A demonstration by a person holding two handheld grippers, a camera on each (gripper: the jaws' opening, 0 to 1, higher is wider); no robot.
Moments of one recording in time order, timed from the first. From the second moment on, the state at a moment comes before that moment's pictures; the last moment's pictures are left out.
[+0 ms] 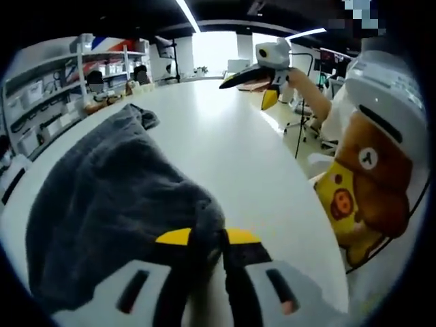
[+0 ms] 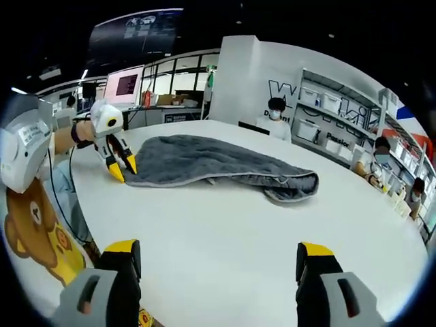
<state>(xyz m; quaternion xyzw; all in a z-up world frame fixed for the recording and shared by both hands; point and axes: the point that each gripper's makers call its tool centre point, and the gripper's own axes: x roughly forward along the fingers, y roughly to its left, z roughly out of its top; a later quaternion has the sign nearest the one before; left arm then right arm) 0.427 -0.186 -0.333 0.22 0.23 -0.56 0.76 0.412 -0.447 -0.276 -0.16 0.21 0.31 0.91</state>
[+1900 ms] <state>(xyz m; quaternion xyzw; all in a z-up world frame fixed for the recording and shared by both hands) 0.673 -0.041 -0.138 0.12 0.12 -0.28 0.95 0.417 -0.489 -0.250 -0.18 0.22 0.29 0.91</state>
